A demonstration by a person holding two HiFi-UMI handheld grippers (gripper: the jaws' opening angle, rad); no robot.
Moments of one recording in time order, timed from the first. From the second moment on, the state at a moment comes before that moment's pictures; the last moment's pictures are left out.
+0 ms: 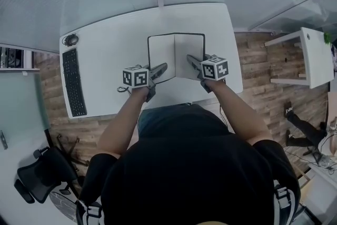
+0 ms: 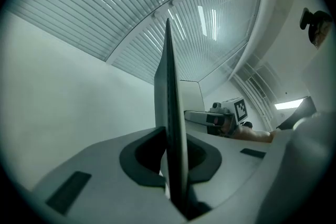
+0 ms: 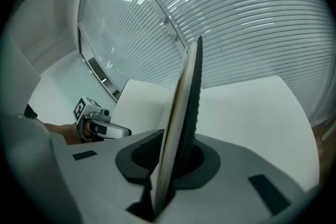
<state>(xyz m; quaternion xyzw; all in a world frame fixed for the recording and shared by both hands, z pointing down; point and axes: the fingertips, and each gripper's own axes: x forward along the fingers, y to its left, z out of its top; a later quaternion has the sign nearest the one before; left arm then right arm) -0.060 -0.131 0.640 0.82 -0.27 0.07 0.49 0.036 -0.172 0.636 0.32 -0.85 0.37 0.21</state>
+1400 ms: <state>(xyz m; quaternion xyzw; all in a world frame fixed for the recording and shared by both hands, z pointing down) -0.077 -0.106 0.749 0.75 -0.28 0.11 0.59 0.018 -0.143 0.746 0.29 -0.81 0.42 0.28</state>
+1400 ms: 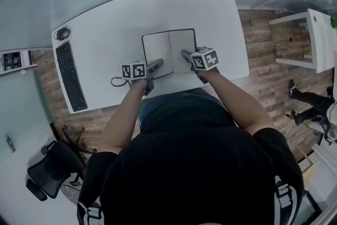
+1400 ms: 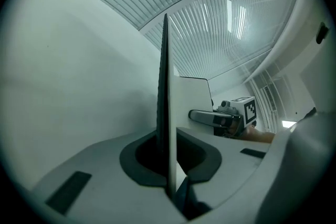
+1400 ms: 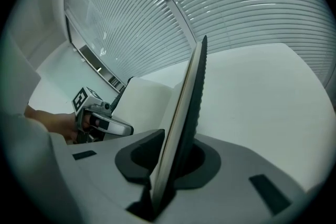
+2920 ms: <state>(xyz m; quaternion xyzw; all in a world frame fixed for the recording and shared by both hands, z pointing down) -0.096 -0.106 0.781 0.69 -0.31 0.06 0.65 0.026 -0.154 0.792 0.29 -0.80 0.44 0.30</state>
